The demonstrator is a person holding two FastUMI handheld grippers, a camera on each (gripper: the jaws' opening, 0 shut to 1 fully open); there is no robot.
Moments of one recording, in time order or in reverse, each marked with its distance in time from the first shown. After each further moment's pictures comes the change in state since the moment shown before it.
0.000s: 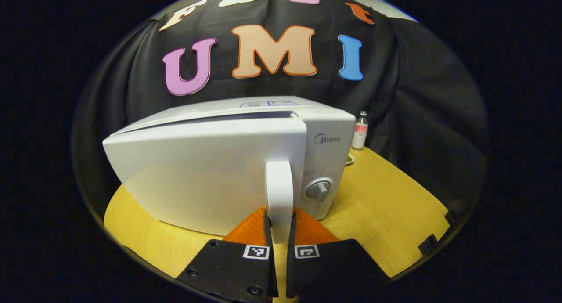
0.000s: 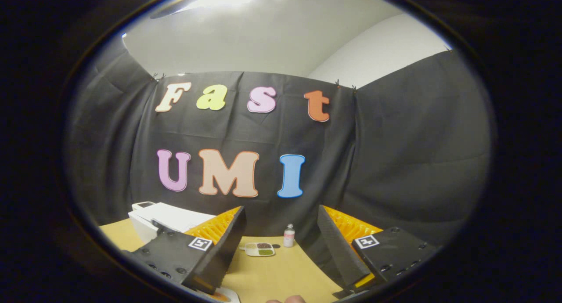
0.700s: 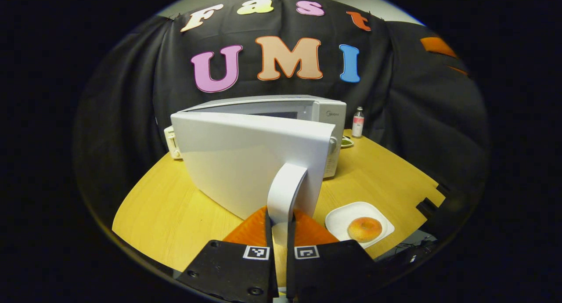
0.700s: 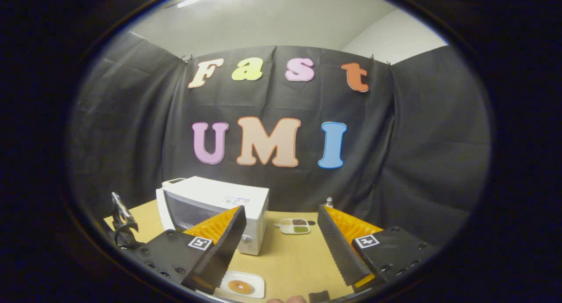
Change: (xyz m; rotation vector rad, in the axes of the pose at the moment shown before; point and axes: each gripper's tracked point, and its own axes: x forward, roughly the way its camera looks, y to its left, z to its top) left arm -0.141 0.065 -0.066 -0.034 0.005 0.059; right arm -0.012 0.104 -0.100 -0.005 0.196 0.231
